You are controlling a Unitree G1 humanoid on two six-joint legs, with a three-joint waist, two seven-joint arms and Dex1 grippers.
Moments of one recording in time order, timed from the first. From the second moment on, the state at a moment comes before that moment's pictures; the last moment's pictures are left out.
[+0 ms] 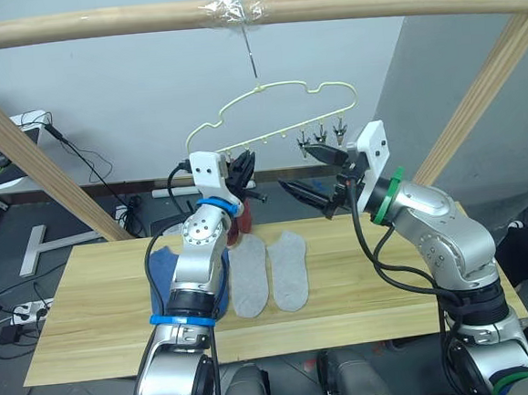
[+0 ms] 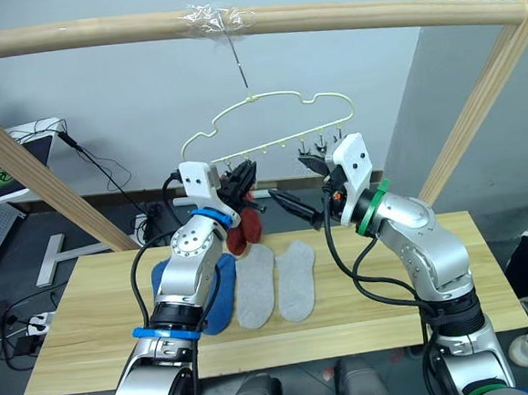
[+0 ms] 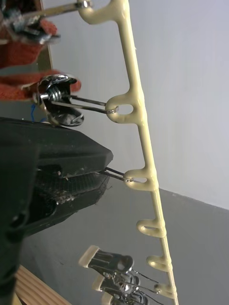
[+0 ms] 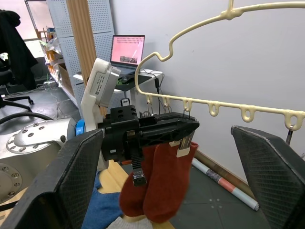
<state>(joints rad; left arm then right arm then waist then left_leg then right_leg) -0.60 0.15 0.01 0.31 -0.11 0.00 -0.29 -0.54 -0.31 0.07 -0.32 0.43 0.60 0.60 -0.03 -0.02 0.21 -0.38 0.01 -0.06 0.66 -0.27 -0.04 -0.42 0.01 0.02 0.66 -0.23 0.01</state>
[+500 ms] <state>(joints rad) -0.55 0.17 0.10 0.18 -0.23 0.17 -0.32 -0.44 -0.27 0.31 0.08 0.17 0.49 0.55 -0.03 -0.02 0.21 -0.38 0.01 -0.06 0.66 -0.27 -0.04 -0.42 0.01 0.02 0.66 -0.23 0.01</state>
